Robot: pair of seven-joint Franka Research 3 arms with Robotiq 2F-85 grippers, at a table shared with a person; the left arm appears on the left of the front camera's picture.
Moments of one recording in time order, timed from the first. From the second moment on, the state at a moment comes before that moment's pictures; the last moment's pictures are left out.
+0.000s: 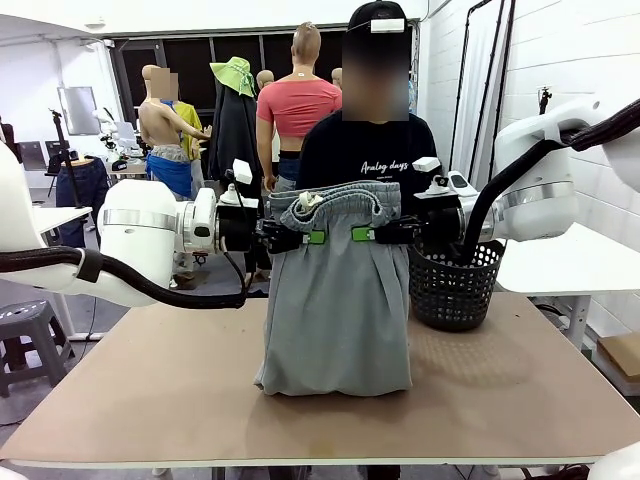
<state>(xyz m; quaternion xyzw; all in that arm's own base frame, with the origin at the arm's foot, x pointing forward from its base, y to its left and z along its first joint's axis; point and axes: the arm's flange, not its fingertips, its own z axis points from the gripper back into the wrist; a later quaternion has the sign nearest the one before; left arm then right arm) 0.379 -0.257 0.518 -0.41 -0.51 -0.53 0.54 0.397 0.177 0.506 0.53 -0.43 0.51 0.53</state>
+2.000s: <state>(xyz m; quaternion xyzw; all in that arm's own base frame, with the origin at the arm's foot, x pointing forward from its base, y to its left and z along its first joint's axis) 0.379 -0.257 0.518 -0.41 -0.51 -0.53 0.54 0.399 0.176 0.506 0.52 -0.43 0.50 0.54</state>
